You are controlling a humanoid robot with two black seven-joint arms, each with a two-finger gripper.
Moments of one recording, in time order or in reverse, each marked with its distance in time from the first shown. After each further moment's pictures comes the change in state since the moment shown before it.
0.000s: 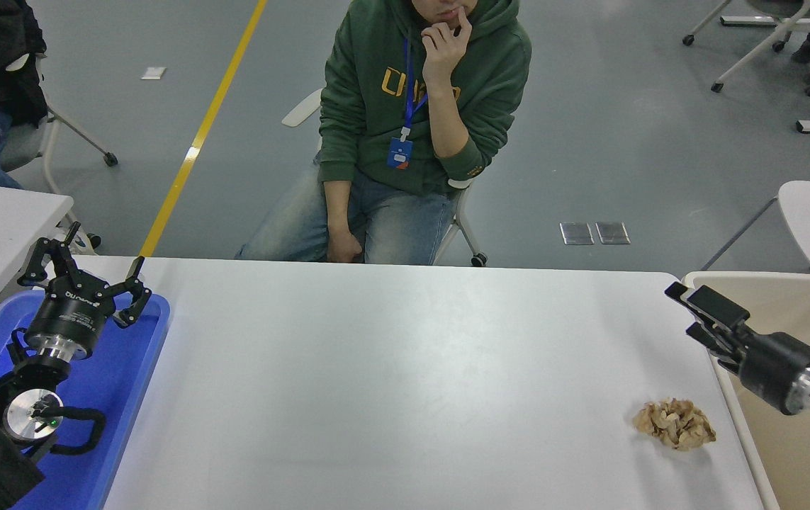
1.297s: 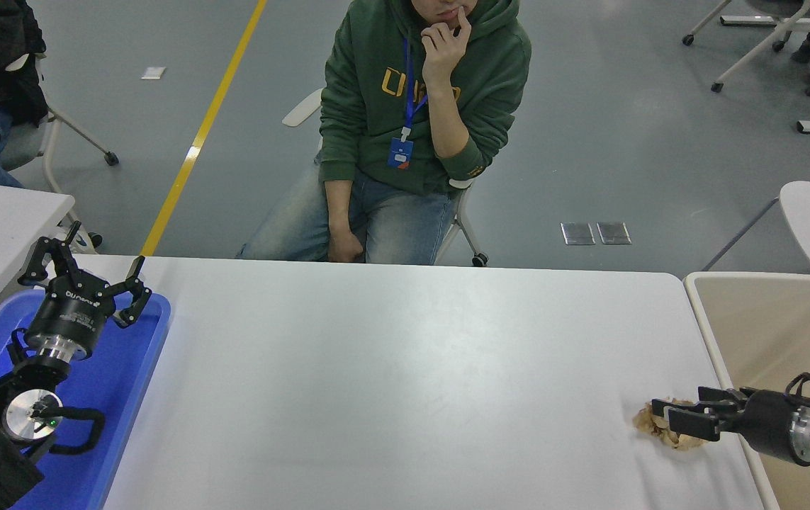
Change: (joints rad) left arm 0.000 0.000 0.000 0.000 0.000 0.000 0.000; right arm 0.120 0.205 -0.287 -0.335 -0.637 0.004 -0.010
